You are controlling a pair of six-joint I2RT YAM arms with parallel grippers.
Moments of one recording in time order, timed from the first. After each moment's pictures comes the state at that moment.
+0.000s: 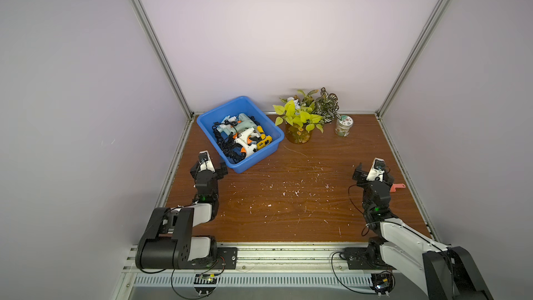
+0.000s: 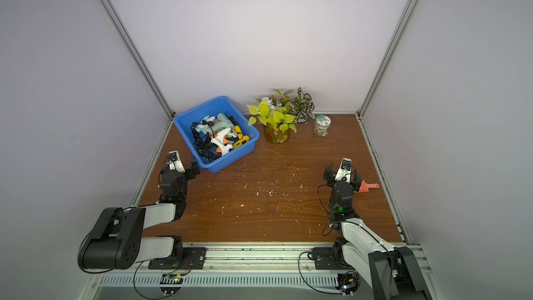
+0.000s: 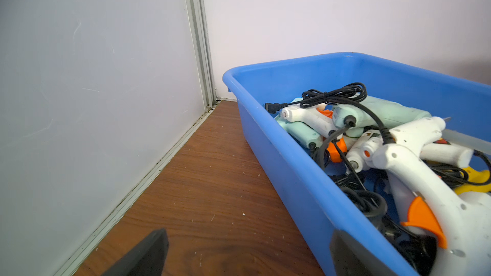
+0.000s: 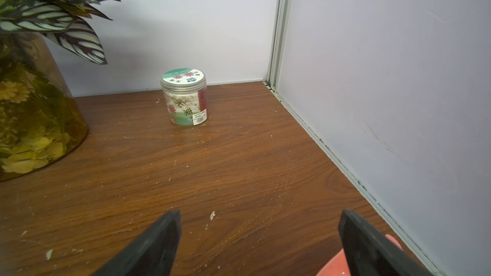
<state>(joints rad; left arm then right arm) 0.00 1.36 0.20 1.02 -0.26 -0.03 0.17 1.01 0.11 0.77 0.54 0.01</state>
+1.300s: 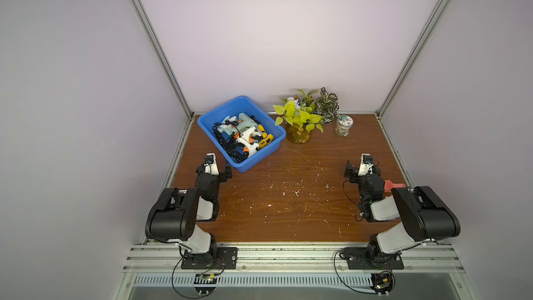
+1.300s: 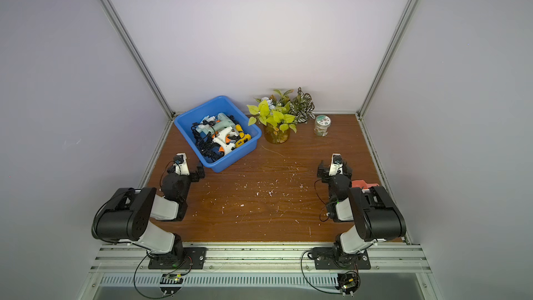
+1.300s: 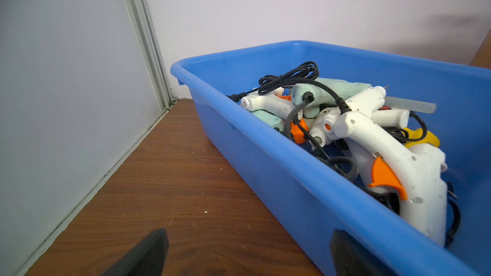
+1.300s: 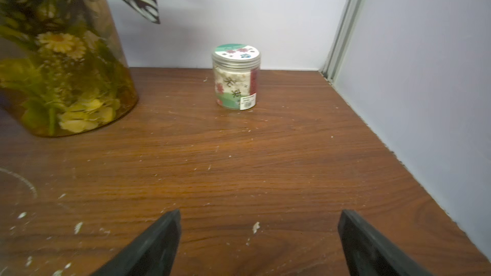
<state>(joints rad) 0.03 1.55 0.16 1.25 -0.04 0.01 0.08 1.55 0.17 1.23 0.26 0.00</state>
